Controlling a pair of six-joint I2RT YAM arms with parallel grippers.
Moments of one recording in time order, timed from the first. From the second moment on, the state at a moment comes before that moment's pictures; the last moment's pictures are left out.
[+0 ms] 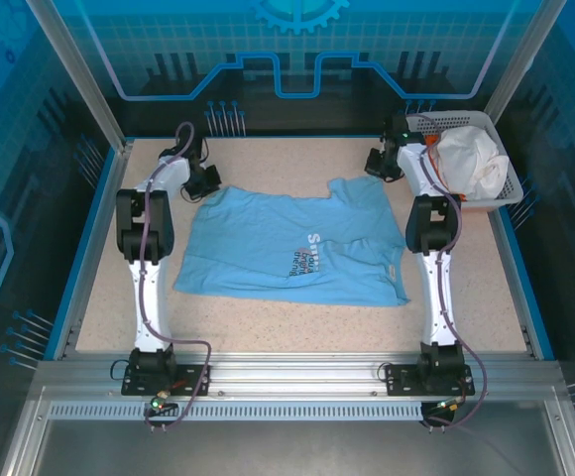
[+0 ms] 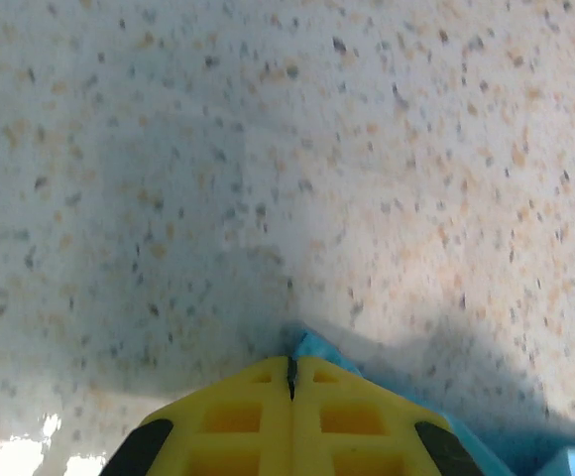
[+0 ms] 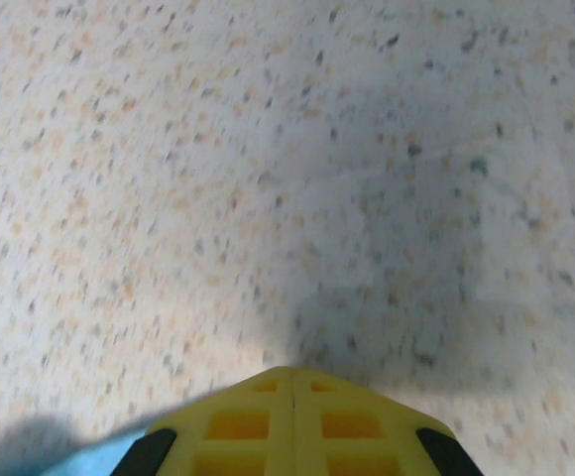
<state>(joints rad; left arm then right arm) 0.02 2.33 1.88 -0.70 0.14 -0.47 0.05 2.65 2.50 -0.97 -0.15 0.36</state>
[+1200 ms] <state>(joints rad) 0.07 1.77 1.14 -0.35 0.04 -0.41 0.04 1.72 1.36 -0.67 -0.39 0.15</state>
